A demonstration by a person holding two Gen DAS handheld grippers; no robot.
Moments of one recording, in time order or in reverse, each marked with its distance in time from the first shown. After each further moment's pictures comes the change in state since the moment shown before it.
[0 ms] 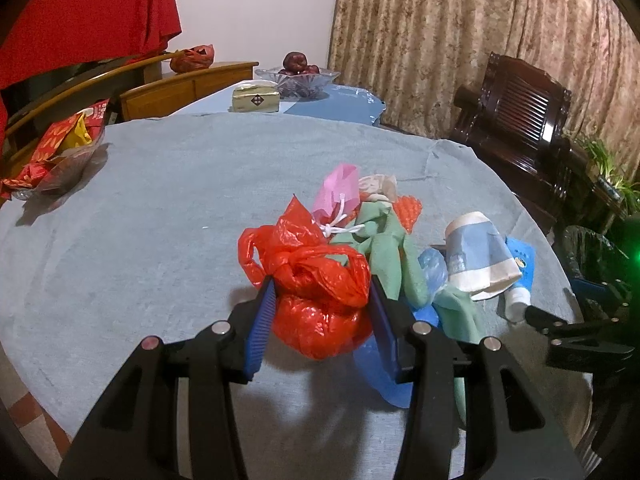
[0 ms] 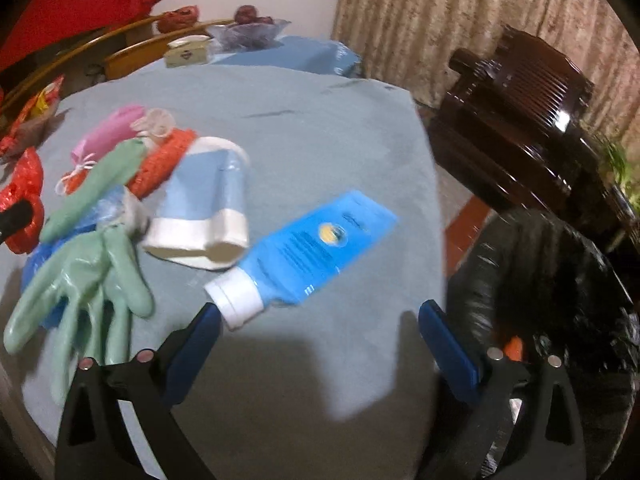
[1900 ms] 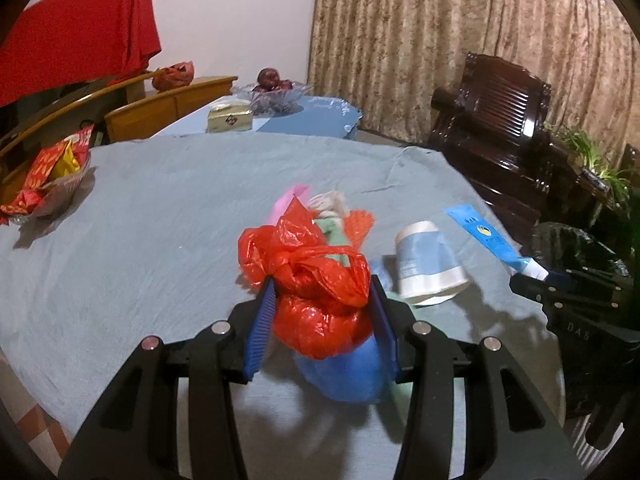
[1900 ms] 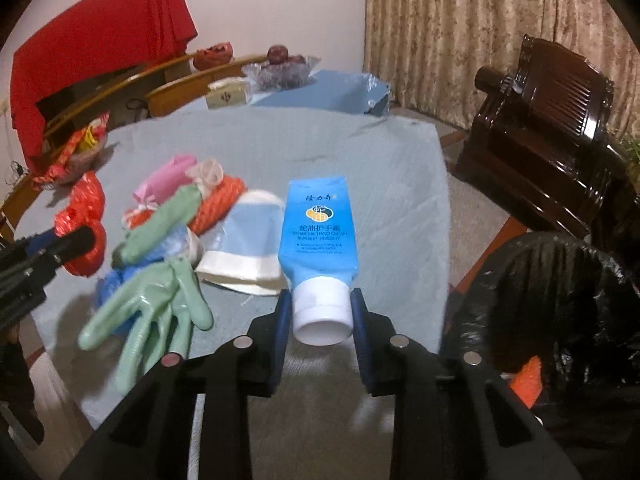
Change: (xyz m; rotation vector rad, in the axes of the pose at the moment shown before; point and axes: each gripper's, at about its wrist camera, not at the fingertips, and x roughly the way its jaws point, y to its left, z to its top) left arm -0.033 -0.043 0.006 0.056 -0.036 -0.042; right arm -0.052 -0.018 0.004 -0.003 -0.127 0.192
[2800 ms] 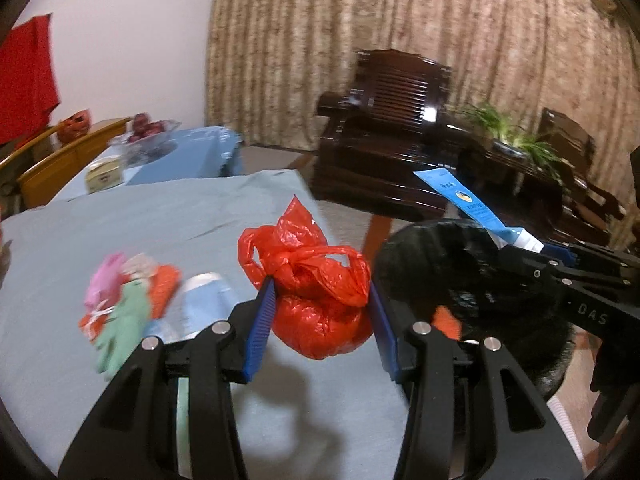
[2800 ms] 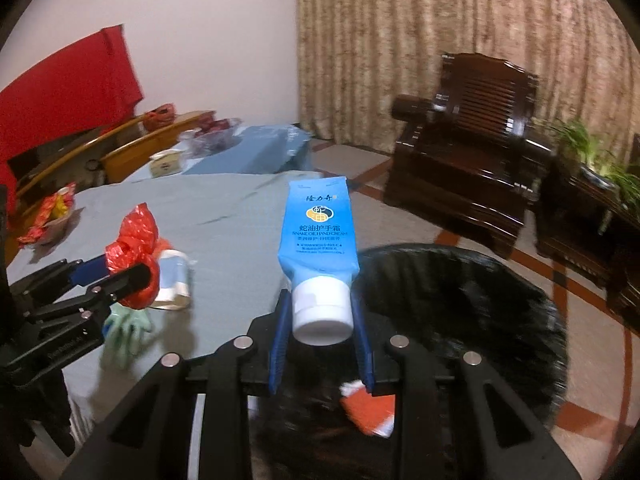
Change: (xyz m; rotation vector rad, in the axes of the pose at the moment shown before) left arm -0.009 -0.174 0.023 0.202 -0.042 -0.294; right arm -0.120 -0.119 -0.019 0.161 -0.137 -0.183
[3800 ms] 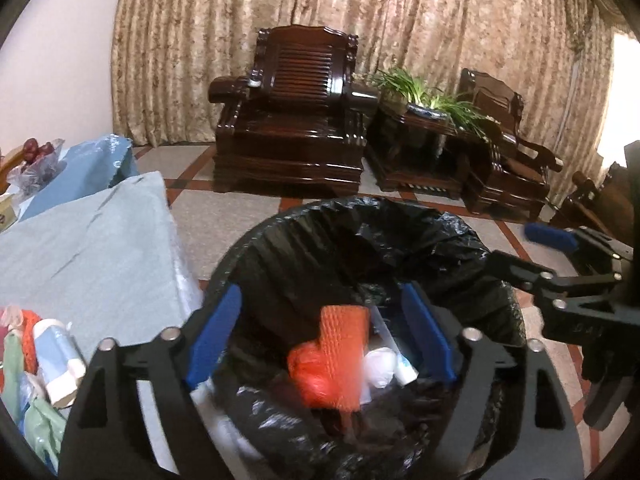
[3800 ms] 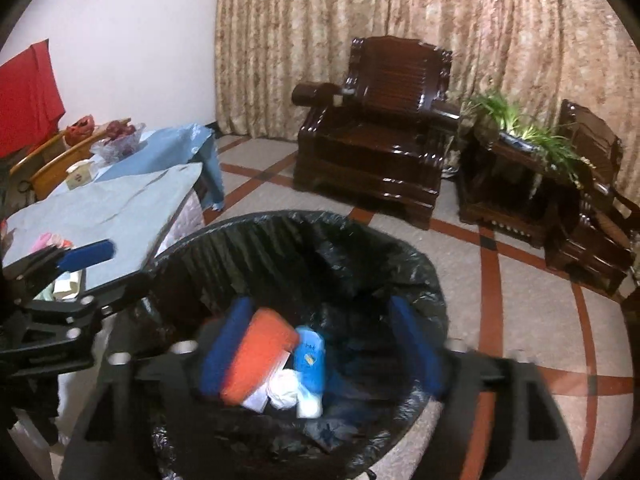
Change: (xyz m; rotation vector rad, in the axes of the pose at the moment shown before) left arm 0.074 -0.100 -0.003 0.138 0.061 -0.256; right arm -0.022 -0.103 -0.031 0.102 -0.010 -0.246
